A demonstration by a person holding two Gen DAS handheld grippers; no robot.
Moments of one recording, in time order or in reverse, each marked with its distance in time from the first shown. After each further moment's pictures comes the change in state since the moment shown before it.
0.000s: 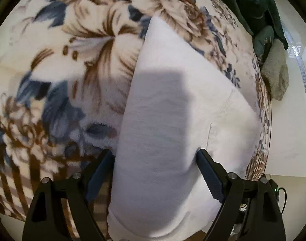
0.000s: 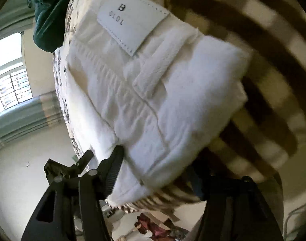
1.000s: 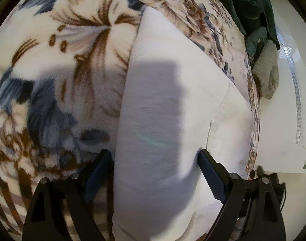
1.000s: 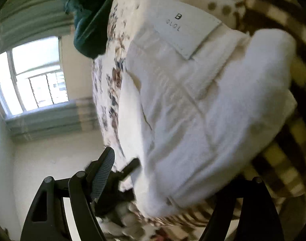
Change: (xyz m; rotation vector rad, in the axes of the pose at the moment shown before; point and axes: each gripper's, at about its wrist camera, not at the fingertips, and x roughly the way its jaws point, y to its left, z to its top) left arm 0.008 0.018 0.003 0.001 0.035 -0.125; right arm -0.005 0.044 -0.023 -0.112 -0.112 0.222
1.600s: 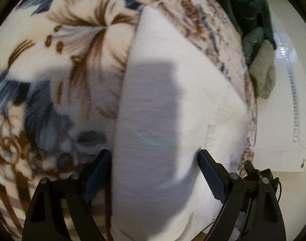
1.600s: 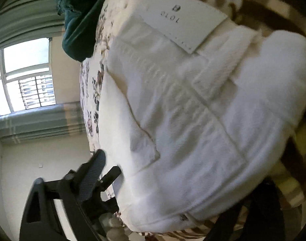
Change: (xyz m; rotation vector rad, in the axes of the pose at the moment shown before) left arm 0.000 -0.007 -0.004 0.016 -0.035 -0.040; right arm 0.010 -0.016 -0.001 0.015 -0.072 -0.063
